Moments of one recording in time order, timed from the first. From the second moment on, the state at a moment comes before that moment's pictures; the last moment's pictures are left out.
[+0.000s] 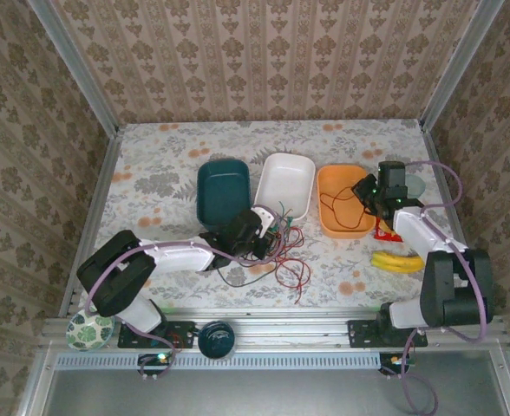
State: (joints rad) left arm -0.94 1.56 0.70 0.17 -0.02 -0.22; right arm -0.02 1.40 0.80 -0.14 -0.11 0.89
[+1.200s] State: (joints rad) left arm -0.94 1.57 0.70 0.17 -0.02 -0.22; right arm 0.38 1.45 0.82 -0.52 -0.41 0.49
